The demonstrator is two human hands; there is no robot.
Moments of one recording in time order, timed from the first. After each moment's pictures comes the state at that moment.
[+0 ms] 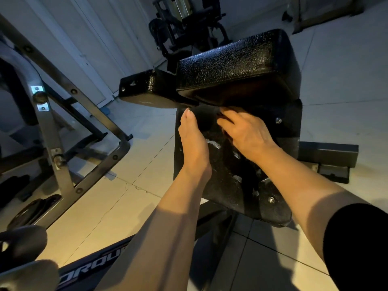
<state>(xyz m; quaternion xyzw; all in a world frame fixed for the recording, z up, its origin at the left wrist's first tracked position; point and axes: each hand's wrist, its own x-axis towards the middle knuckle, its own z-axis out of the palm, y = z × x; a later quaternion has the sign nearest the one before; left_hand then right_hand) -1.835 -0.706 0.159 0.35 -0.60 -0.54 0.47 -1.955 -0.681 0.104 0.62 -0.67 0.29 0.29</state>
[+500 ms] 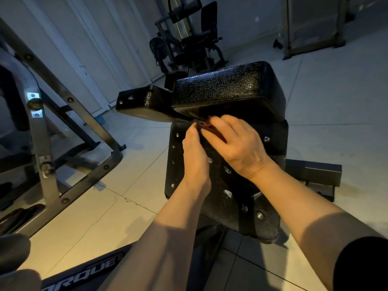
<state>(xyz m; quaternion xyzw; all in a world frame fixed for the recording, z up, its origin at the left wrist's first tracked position) -1.846 -0.697 0.156 0.31 -0.60 -0.58 0.46 -1.953 -0.660 0.125 0.56 -0.51 0.34 0.55</state>
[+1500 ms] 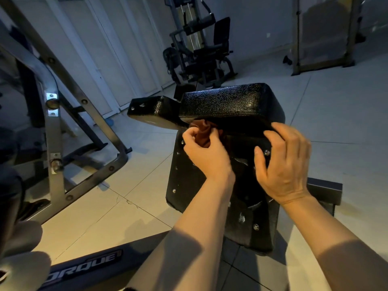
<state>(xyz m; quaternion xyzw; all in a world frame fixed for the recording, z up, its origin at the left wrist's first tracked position) -1.885 -0.671 0.170 0.35 -0.47 -0.49 0.64 -1.976 -0.605 0.103 0.44 -0.59 0.48 0.48</state>
